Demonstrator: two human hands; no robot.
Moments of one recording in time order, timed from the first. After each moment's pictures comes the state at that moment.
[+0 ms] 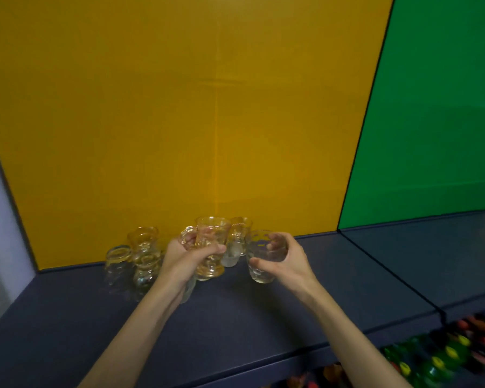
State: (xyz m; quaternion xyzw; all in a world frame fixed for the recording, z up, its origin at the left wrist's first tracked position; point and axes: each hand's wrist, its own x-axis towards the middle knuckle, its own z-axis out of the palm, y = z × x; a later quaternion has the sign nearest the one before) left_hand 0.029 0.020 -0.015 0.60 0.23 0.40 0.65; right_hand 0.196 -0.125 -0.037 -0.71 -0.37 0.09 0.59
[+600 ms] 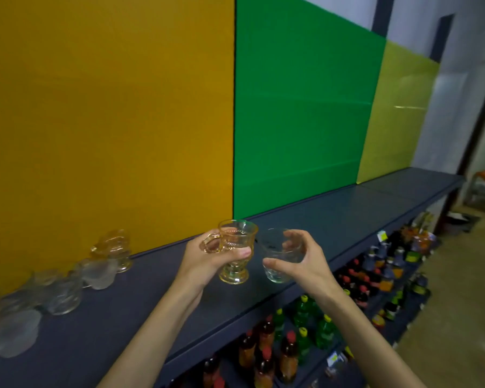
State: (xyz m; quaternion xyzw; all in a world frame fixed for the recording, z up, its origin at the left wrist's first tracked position) left_hand 0.199 -0.187 0.002 0.67 0.05 0.25 0.69; right_hand 0.311 -0.375 -0.027 -0.75 -0.26 -0.02 0.61
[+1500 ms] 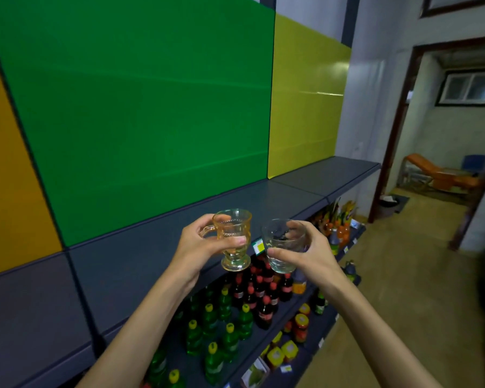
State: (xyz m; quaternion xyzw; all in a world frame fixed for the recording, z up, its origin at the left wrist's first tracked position) left_hand 0.526 -0.483 -0.008 0.71 0.02 0.19 0.68; right_hand 0.598 -0.706 -0.034 -0.76 -0.20 -0.07 0.62
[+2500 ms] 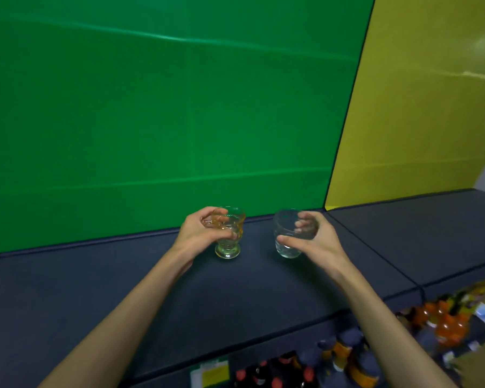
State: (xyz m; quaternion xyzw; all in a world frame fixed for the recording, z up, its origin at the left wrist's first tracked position) left_hand 0.899 -0.418 -0.049 0.73 0.24 0.29 0.57; right_hand 1.075 -0.629 -0.058 -0.74 -0.33 0.07 0.59
